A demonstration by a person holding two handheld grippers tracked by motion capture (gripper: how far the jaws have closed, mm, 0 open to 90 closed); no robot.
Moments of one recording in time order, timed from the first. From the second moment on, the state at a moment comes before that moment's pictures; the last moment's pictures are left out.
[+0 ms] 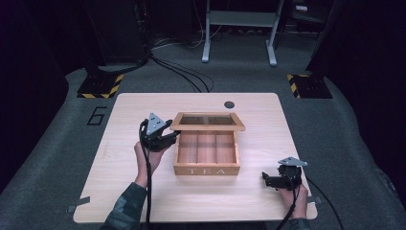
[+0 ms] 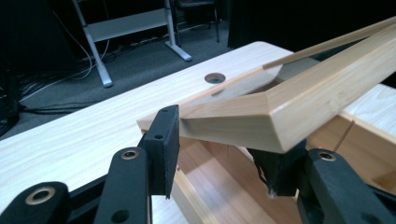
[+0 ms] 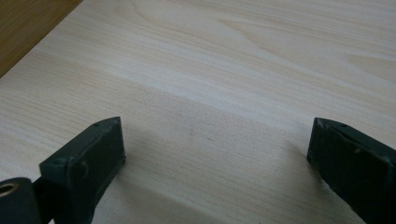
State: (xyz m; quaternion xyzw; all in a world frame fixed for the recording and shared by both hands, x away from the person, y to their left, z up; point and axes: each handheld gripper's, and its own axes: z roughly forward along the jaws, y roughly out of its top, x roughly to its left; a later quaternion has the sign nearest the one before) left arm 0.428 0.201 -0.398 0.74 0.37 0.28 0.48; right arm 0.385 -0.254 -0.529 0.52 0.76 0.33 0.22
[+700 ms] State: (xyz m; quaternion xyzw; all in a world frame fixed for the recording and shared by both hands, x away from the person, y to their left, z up) left arm 0.407 0.205 -0.480 0.77 0.39 0.21 0.46; right arm 0.384 -0.255 -0.530 0.52 0.76 0.33 0.22
